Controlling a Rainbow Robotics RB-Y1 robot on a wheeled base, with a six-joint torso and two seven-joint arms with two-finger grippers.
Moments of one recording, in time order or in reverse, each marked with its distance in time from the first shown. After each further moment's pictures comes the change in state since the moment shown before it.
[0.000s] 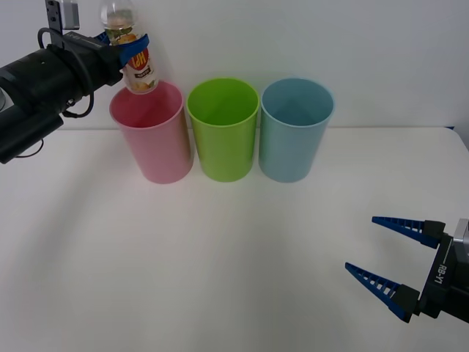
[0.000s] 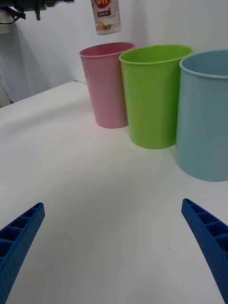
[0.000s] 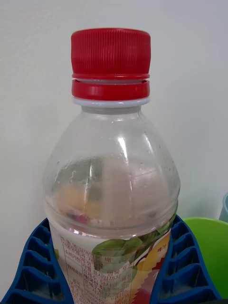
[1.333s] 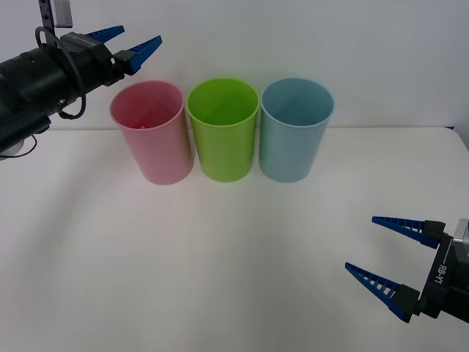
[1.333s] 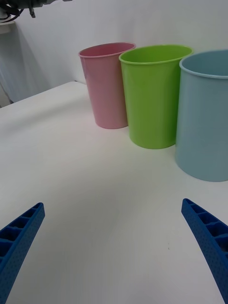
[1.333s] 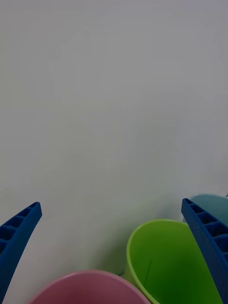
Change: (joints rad) right arm 0.000 0.000 0.000 0.000 0.000 0.000 0.000; left arm 0.011 0.044 0.002 0.000 0.209 -0.129 -0.084
